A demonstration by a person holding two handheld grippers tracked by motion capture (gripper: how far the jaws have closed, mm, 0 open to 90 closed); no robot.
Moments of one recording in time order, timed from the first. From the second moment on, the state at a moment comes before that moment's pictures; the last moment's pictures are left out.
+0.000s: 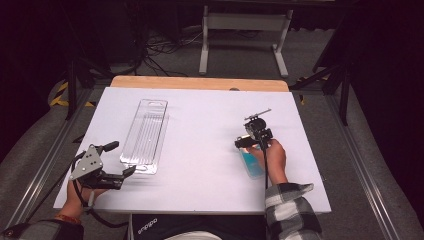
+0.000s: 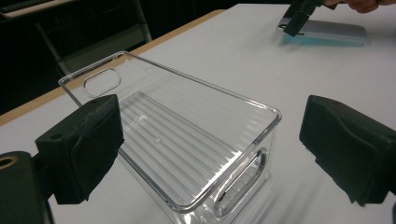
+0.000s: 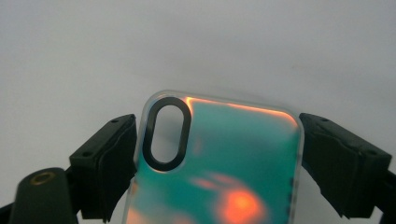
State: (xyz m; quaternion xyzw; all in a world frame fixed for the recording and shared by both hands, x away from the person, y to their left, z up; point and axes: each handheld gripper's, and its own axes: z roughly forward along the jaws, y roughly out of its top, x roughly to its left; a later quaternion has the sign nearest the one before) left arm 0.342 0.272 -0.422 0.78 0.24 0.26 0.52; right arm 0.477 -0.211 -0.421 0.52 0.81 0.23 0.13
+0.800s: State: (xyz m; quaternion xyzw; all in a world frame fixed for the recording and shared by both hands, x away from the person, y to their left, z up) left arm 0.342 0.273 -0.422 0.78 0.24 0.26 0.52; right arm 0.442 -0.226 -0.382 0.48 0.77 0.35 0.24
